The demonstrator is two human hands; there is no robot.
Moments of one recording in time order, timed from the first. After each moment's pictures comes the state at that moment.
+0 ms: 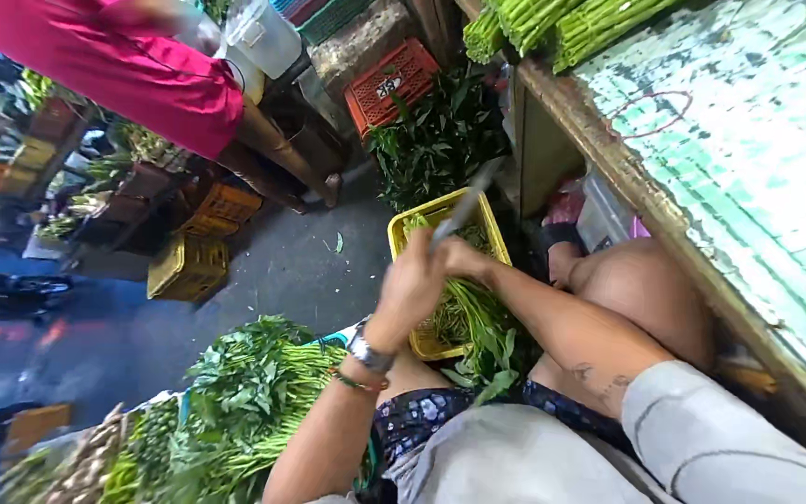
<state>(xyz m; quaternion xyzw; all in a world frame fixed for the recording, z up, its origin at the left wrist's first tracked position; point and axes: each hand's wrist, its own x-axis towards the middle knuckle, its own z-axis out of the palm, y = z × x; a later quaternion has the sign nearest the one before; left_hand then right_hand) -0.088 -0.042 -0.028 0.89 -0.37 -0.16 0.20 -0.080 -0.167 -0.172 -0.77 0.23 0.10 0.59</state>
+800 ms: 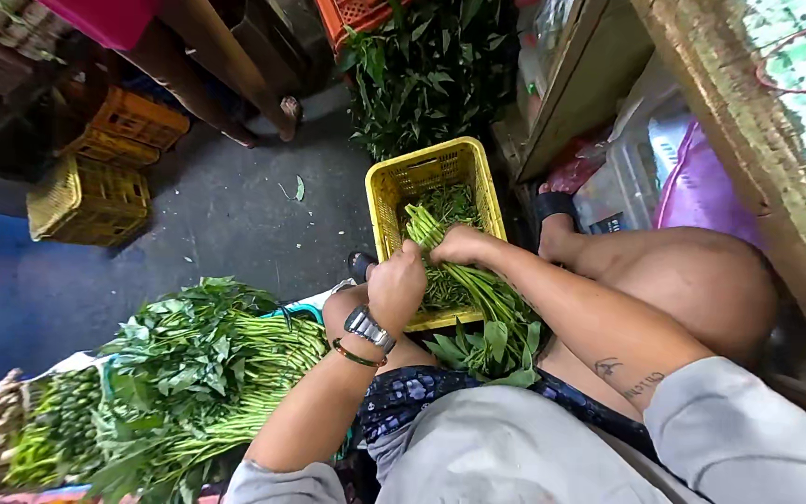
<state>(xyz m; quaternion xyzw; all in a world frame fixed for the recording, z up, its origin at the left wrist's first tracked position) -0.050 -0.008 -0.138 0.93 -0.30 -0.18 -0.10 -0.069 -0.159 -0.194 -0.75 0.29 0.30 0.51</state>
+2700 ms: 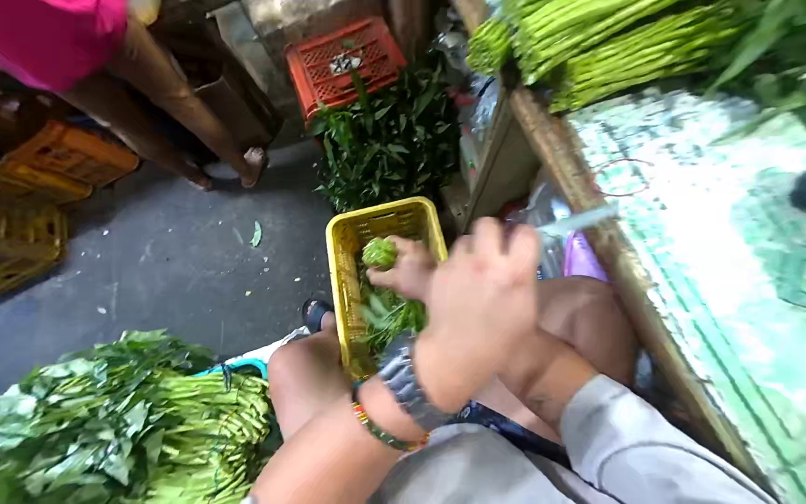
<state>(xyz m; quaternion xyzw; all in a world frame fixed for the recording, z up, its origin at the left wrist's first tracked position) -0.138 -0.124 0.003 0.85 -0.49 0.00 0.19 -0.073 -0.160 -0.135 -0.76 0.22 0.03 0.61</state>
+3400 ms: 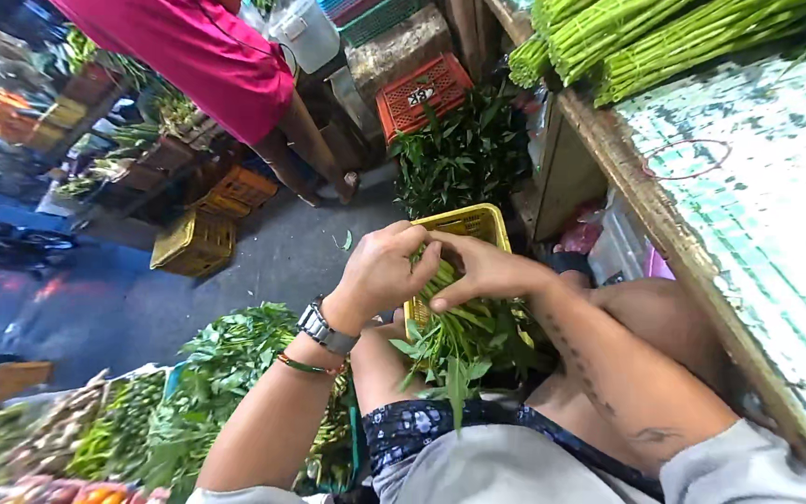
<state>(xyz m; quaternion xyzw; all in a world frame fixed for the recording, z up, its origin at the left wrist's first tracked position) -0.040 -0.019 0.018 0.80 -0.58 0.05 0.18 -0.134 -0.192 -0.056 -0.70 -0.14 0.02 0.70</state>
